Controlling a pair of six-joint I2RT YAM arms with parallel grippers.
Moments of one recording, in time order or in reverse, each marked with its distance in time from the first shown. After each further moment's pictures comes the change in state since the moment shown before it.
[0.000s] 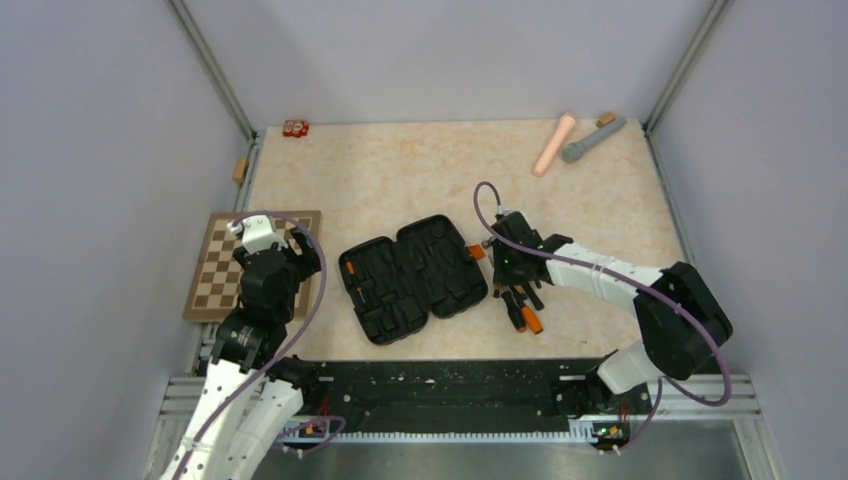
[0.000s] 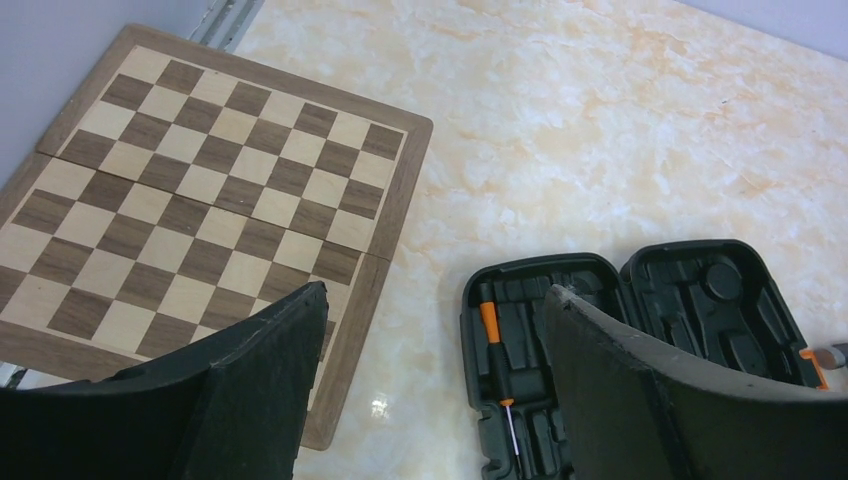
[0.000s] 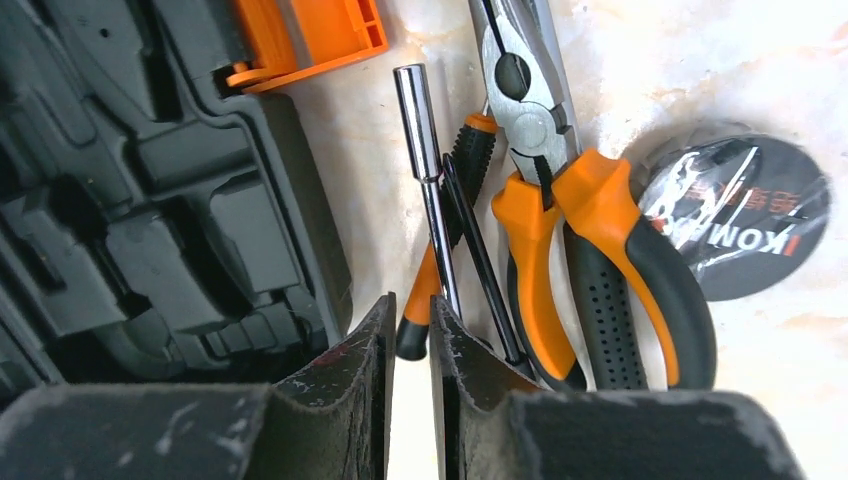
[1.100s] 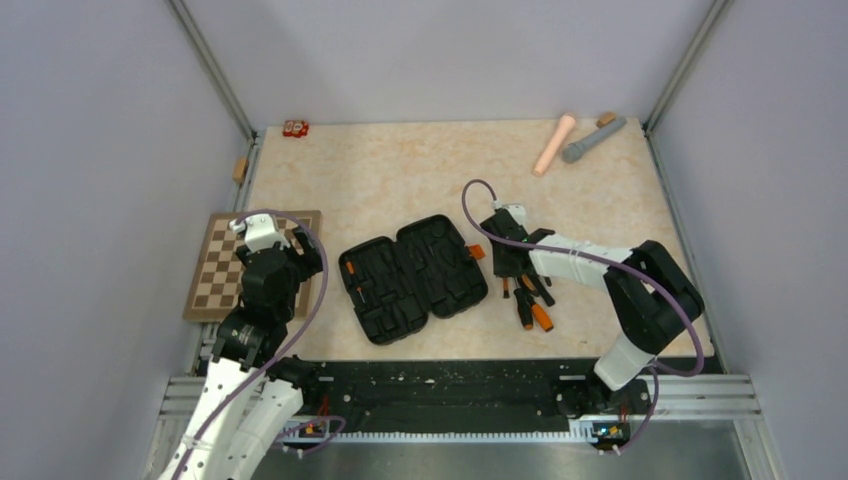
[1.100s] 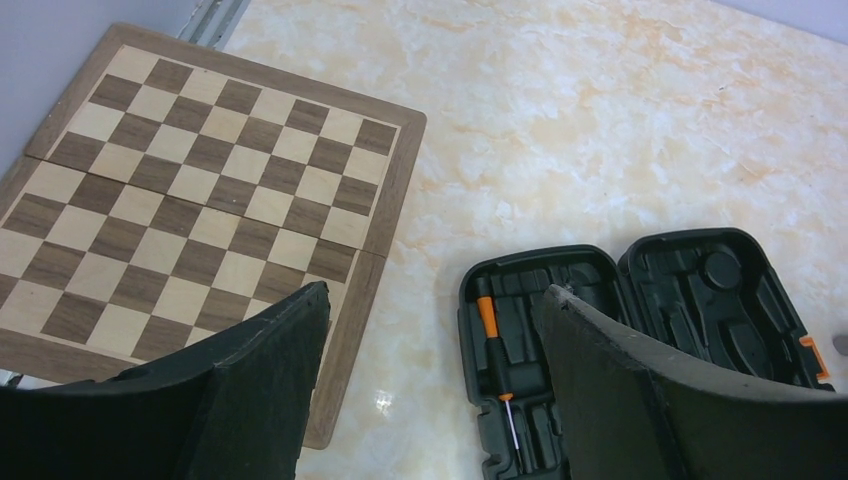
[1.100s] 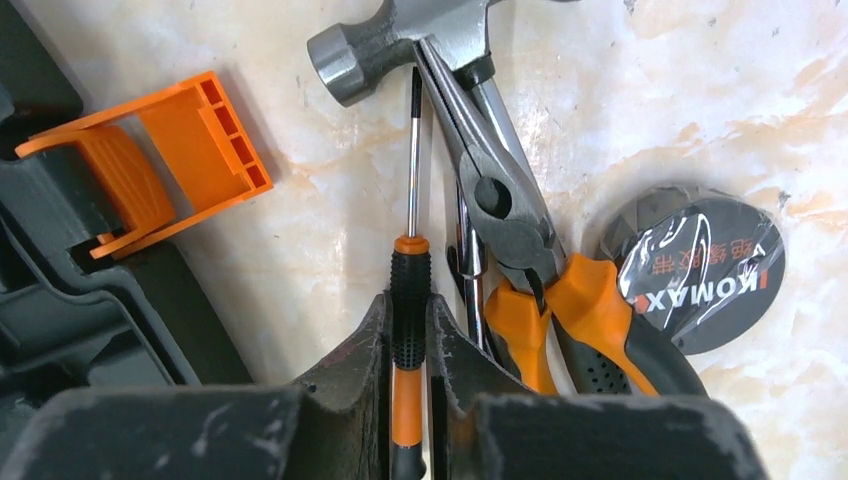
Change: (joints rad) left arm 0.000 0.009 0.000 0.001 0.013 0.013; right arm 0.002 0.179 0.061 0.061 0.230 -0.009
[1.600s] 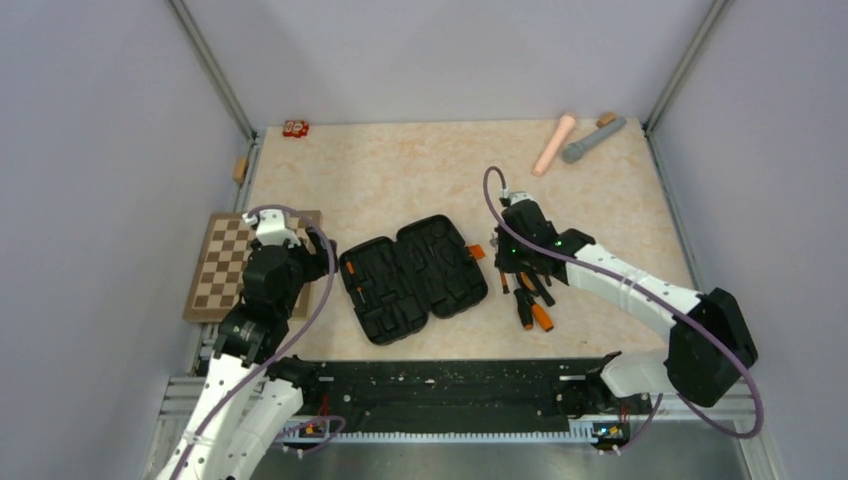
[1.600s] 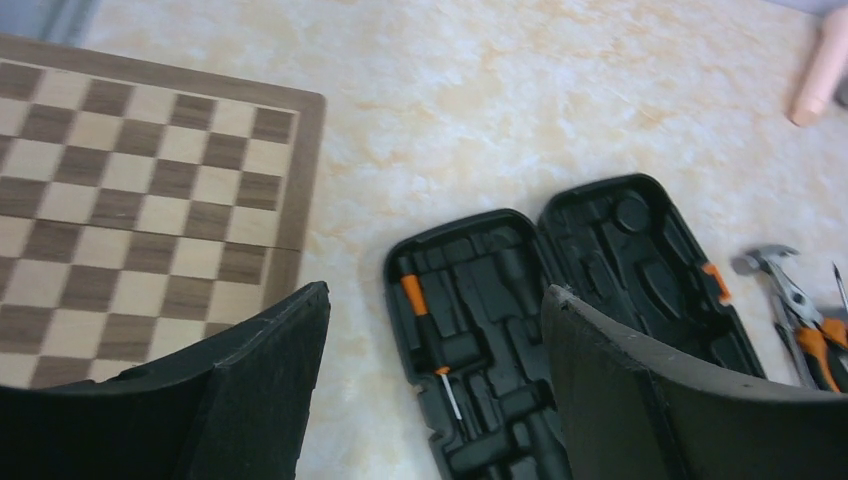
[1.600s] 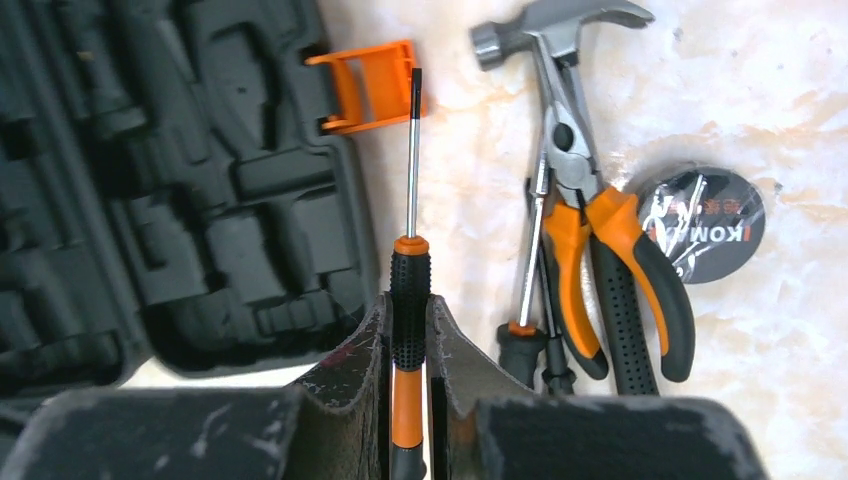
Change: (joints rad) left arm 0.000 0.007 0.000 0.026 0.163 0.004; right arm 0.000 -0.280 0.000 -0.117 -0.174 -0.066
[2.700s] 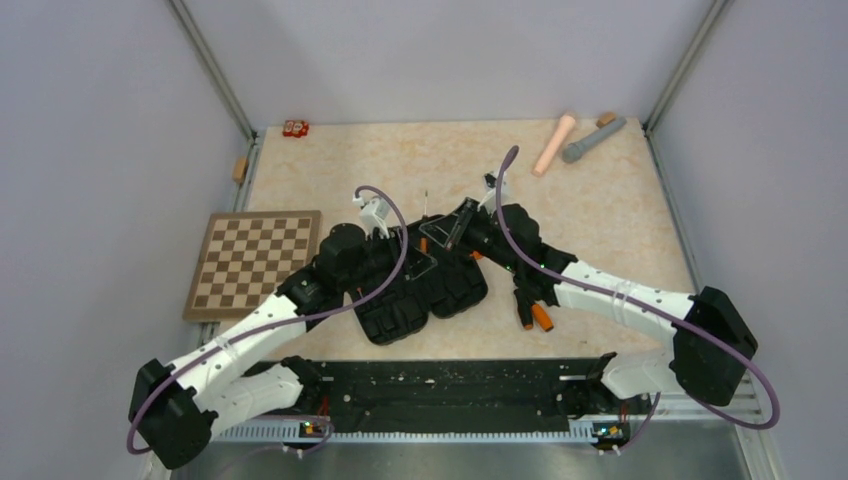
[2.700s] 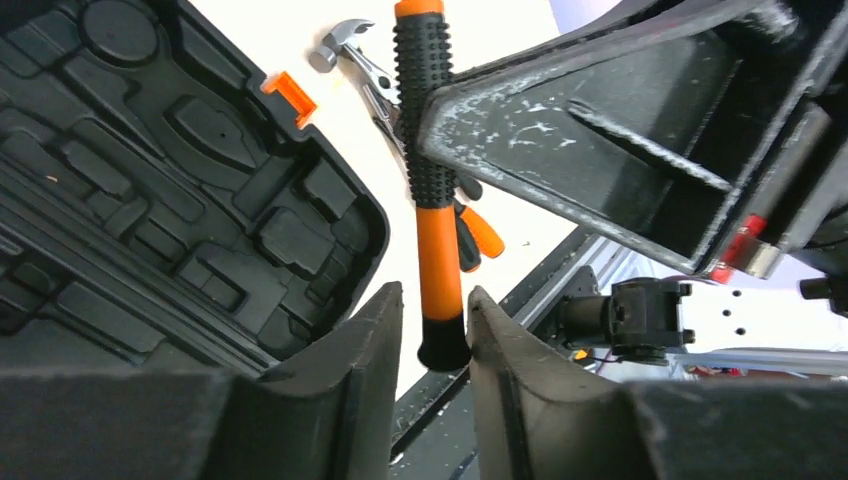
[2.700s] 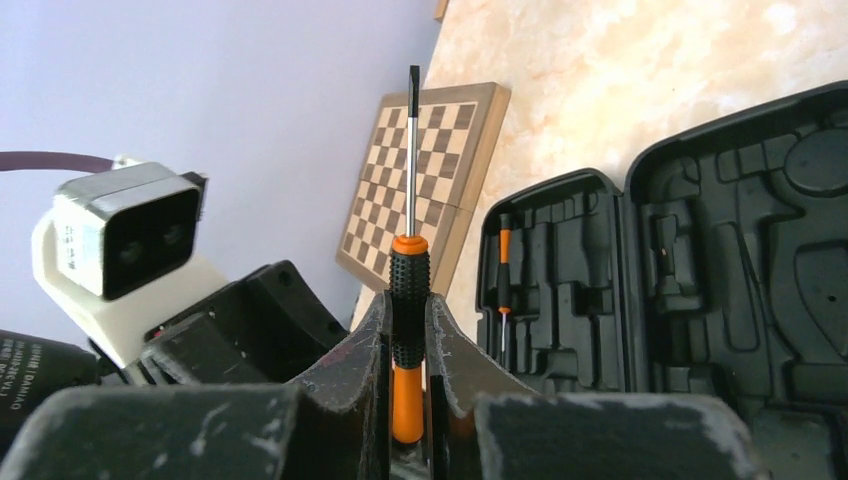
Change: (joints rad) left arm -0.407 0.435 0.015 0.417 0.506 -0.410; right arm 0.211 -0.047 -0.058 0.777 -0.127 0.497
